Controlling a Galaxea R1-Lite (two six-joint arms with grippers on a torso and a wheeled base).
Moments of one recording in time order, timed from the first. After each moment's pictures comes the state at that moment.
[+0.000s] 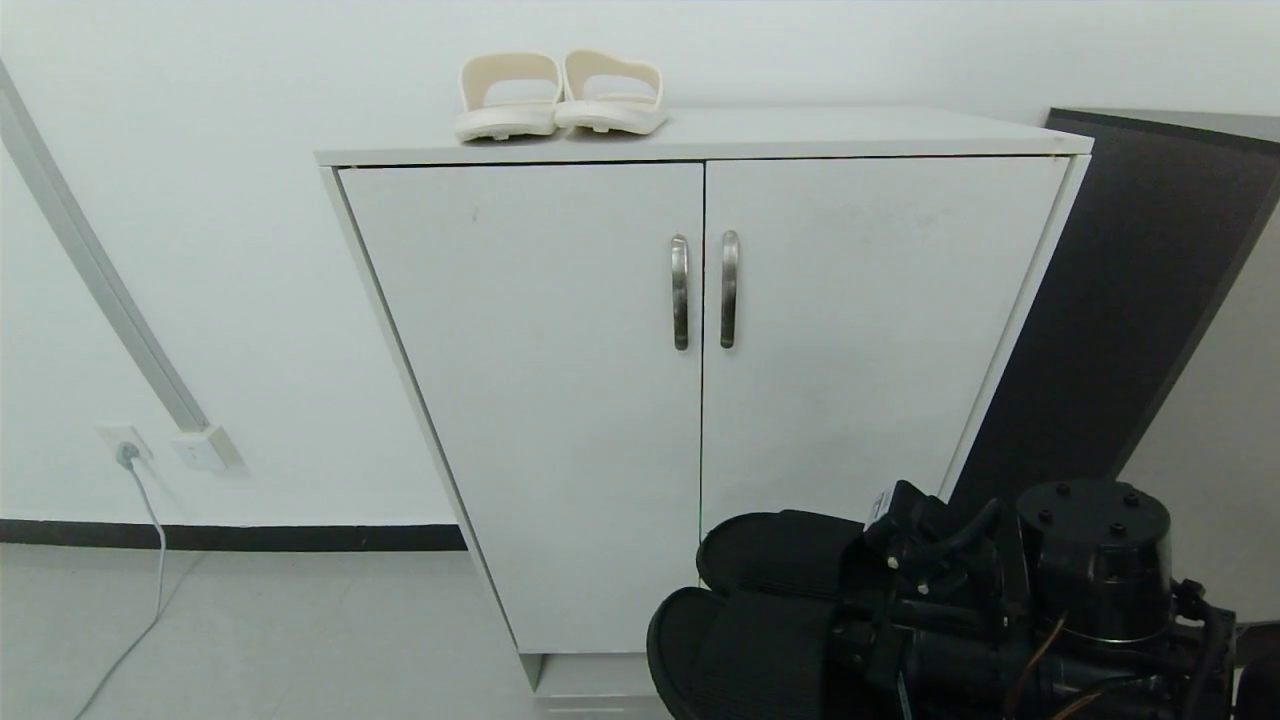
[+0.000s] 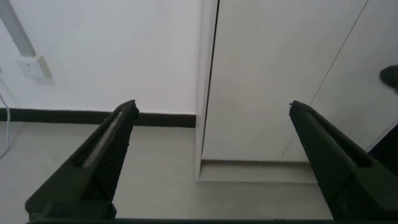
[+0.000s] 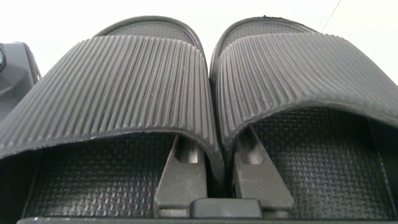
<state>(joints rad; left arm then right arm) -0.01 0.13 -0.08 0.00 0.02 -0.05 0.74 1.69 -0.43 -0.92 0.29 -0.05</state>
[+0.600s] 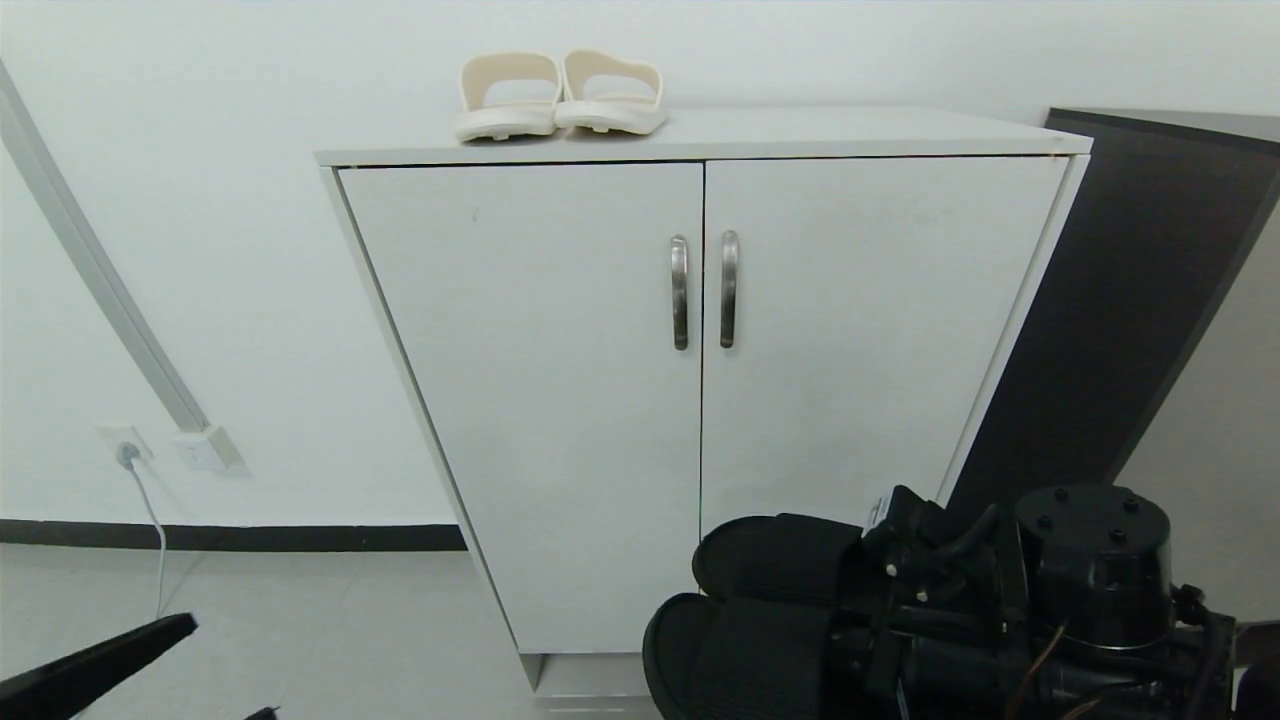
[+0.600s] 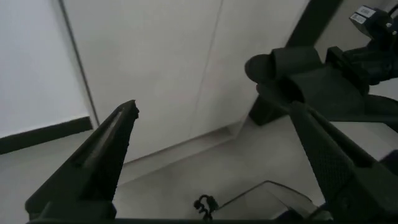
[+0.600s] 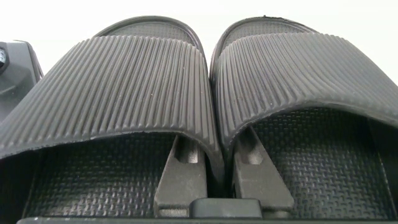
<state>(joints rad) -0.04 0.67 -0.23 -0.26 -0.50 -0.09 0.75 1.70 -0.42 -0.93 0.29 -0.05</state>
